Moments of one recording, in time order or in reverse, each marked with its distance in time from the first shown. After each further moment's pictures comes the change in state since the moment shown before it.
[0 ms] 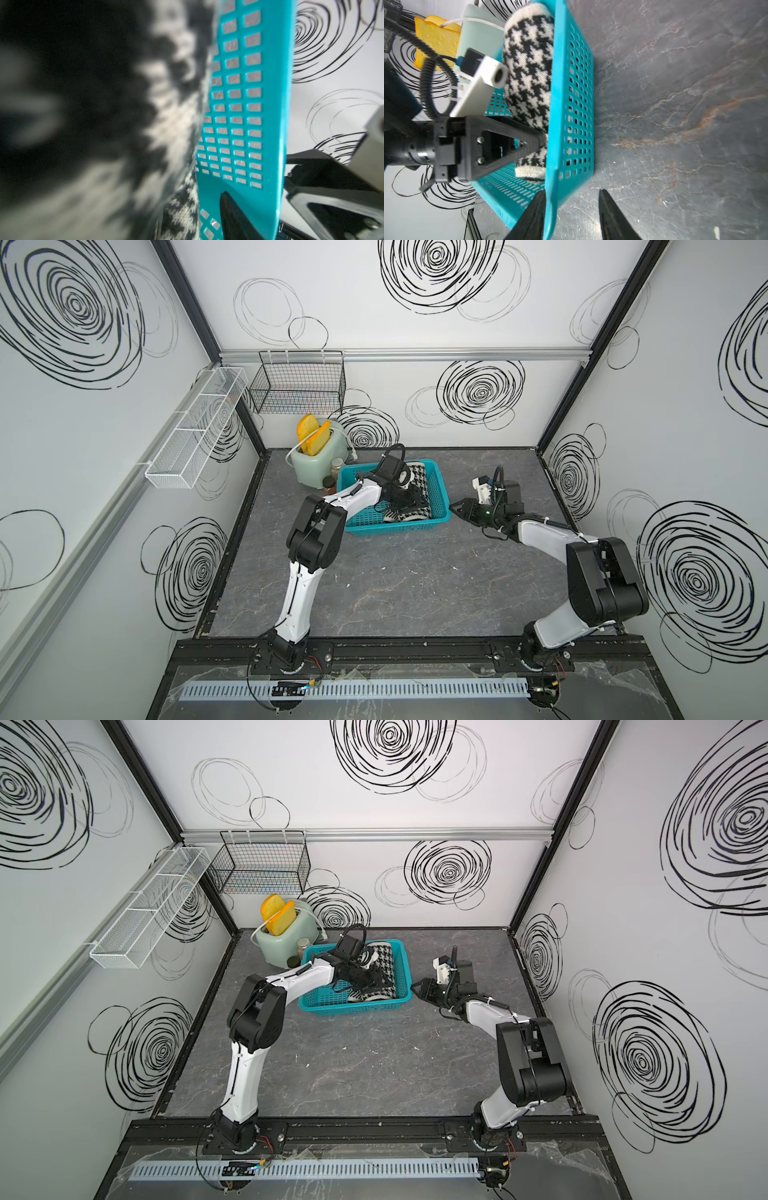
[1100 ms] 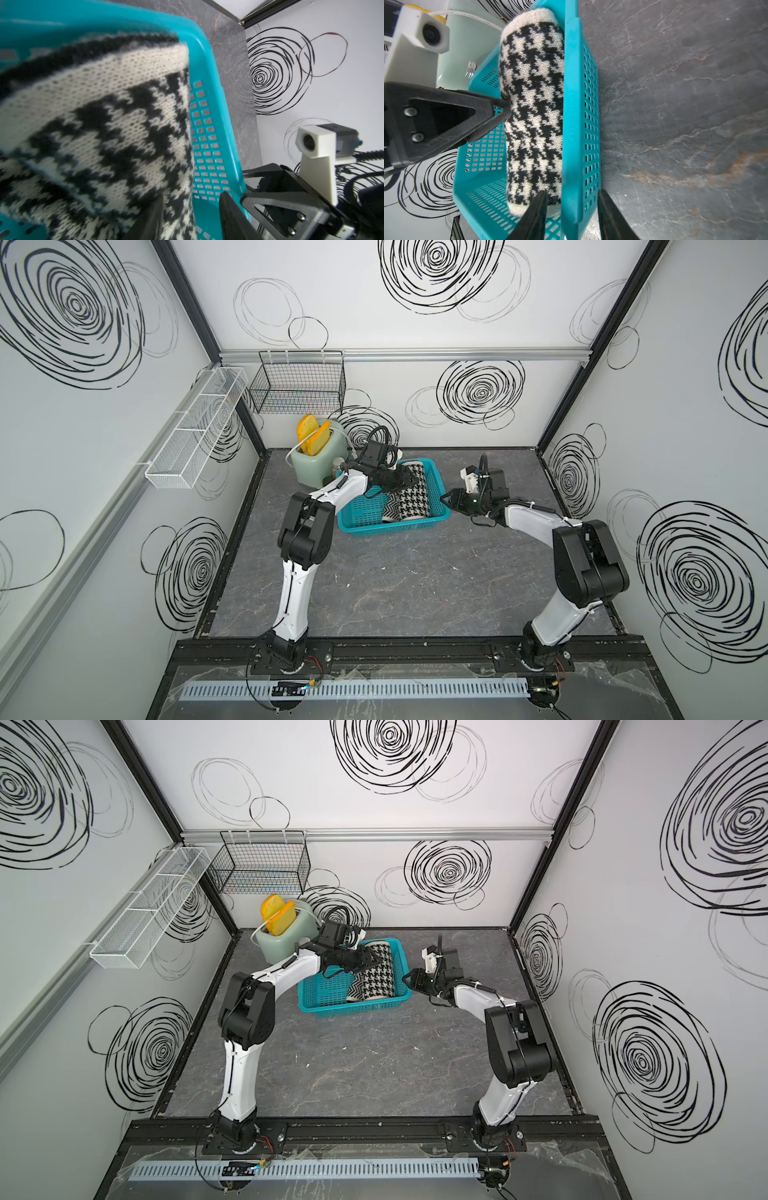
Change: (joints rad) left arm 0.082 0.005 0.076 0.088 0.012 0.040; right arm 0.069 0.126 0.200 -0.100 0.087 -0.042
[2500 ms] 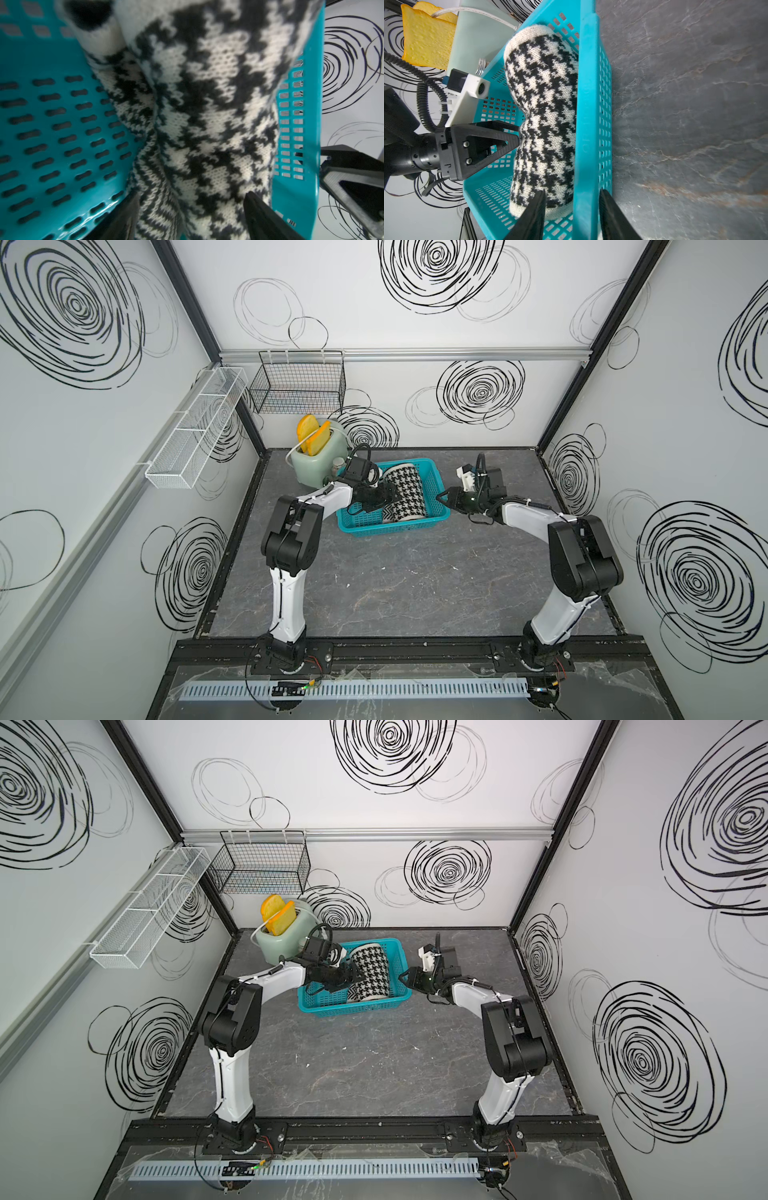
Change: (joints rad) left arm 0.063 -0.117 -0.298 0.026 -0.072 0.058; right arm 0.002 0.040 0.021 0.030 -0.062 0.008
